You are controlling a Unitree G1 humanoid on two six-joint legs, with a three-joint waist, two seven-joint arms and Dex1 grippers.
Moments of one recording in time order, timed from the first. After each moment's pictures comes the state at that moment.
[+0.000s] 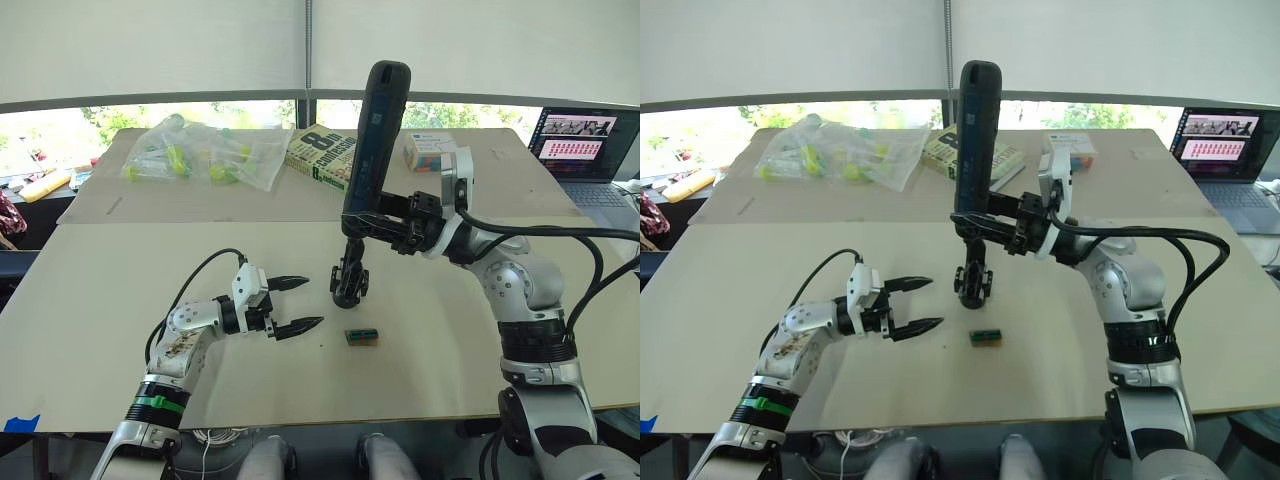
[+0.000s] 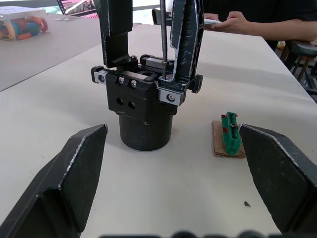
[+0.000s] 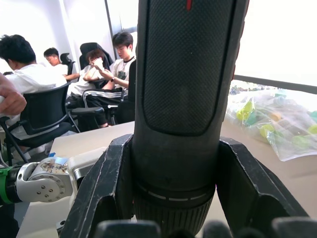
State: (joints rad) left arm -0.37 0.41 -0.08 0.19 -0.35 0.02 -1.15; right arm -0.73 -0.42 -0.05 0.02 0.63 0.51 1.04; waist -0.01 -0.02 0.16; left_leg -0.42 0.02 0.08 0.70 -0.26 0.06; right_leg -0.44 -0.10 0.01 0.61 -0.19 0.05
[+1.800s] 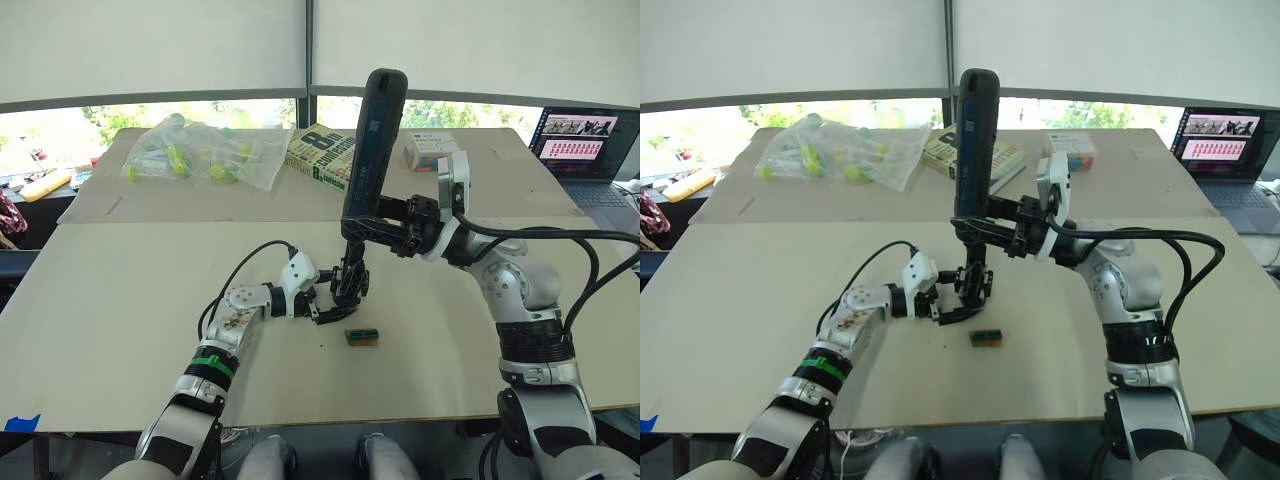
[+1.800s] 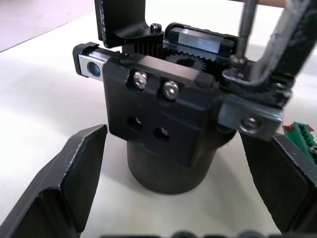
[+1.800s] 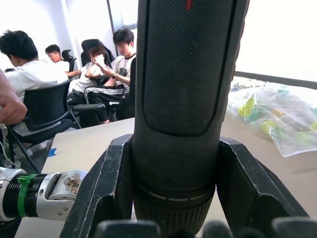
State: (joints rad) left arm -0.63 0.21 -0.18 0.57 -0.16 -0.02 -1.05; right arm -0.73 -0.42 -0.04 0.03 0.61 0.49 1.06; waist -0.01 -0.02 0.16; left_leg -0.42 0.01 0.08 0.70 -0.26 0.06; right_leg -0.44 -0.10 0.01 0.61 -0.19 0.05
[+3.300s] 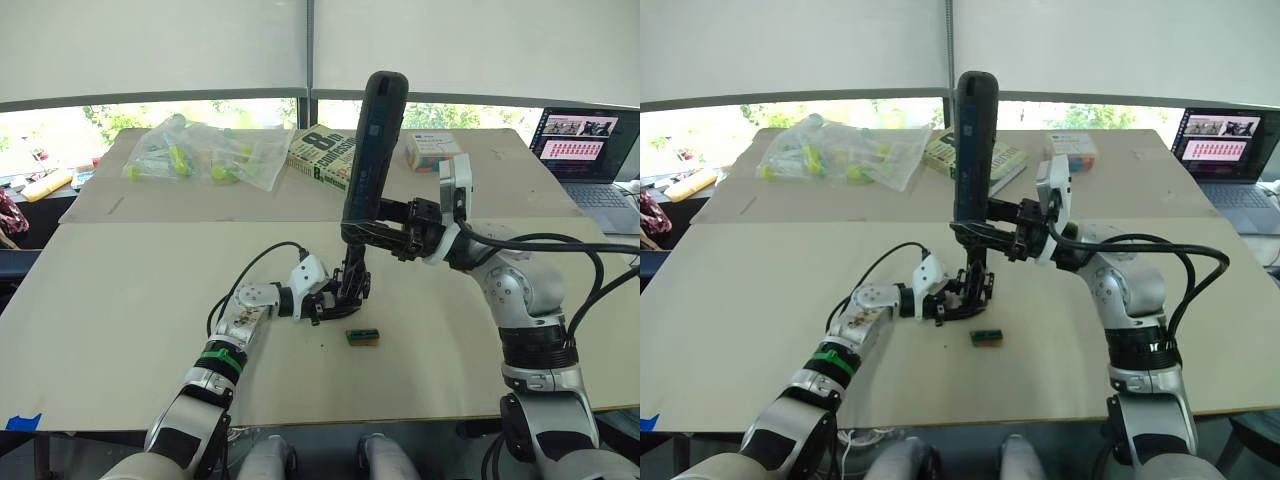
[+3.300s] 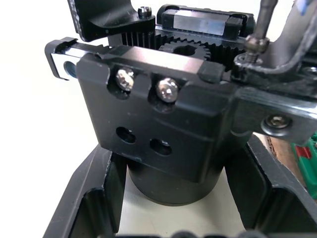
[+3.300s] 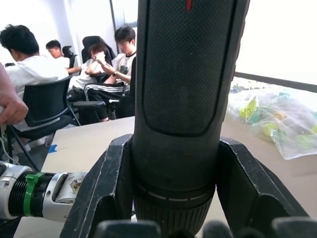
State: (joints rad) left arm -0.66 0.19 -0.19 0.65 -0.10 -0.08 -1.05; right arm -0.69 -0.43 -0.03 -0.04 0.60 0.49 1.05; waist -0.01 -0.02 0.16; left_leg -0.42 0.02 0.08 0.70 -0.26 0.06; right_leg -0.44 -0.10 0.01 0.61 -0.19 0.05
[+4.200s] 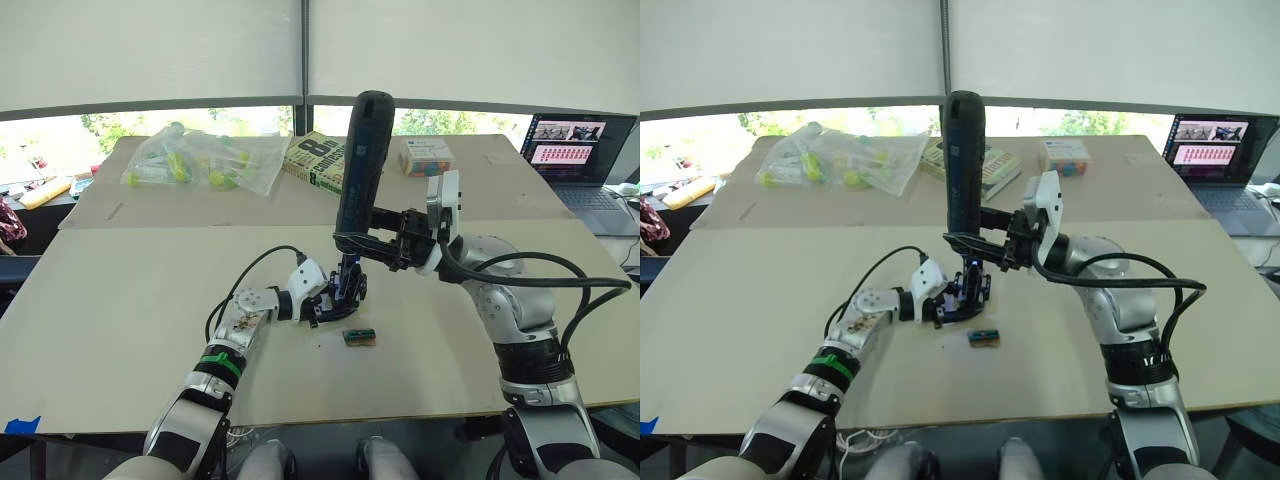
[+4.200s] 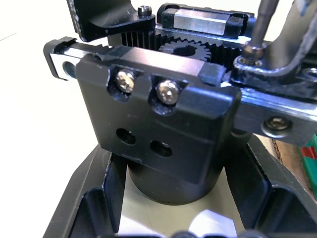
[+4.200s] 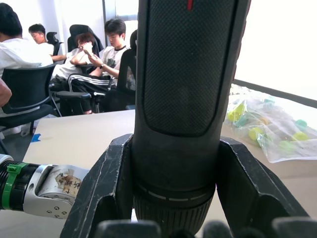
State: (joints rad) left arm -0.64 0.19 -0.19 0.66 -0.08 -0.09 -1.01; right arm -0.63 -0.43 0.03 -0.07 0.55 0.39 0.99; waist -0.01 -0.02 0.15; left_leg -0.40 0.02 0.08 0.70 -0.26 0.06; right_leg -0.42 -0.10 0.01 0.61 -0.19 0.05
